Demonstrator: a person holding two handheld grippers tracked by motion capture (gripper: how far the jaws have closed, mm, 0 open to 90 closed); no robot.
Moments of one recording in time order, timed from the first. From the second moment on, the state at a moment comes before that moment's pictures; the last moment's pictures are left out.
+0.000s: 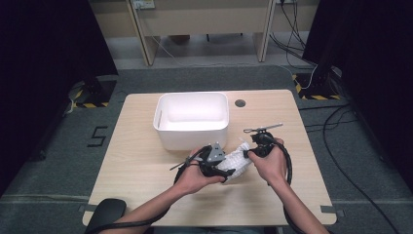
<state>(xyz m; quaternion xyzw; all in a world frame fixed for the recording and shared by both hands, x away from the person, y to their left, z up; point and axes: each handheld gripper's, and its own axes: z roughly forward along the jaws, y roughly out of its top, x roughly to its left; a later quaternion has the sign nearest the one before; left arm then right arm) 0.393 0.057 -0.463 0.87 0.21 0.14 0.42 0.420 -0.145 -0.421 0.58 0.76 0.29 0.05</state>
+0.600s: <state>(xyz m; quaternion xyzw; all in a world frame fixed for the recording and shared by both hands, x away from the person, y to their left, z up) 0.386 0.047 -0.488 0.88 0.20 0.15 0.40 0.415 -0.110 -0.419 0.56 0.77 0.30 -0.01</state>
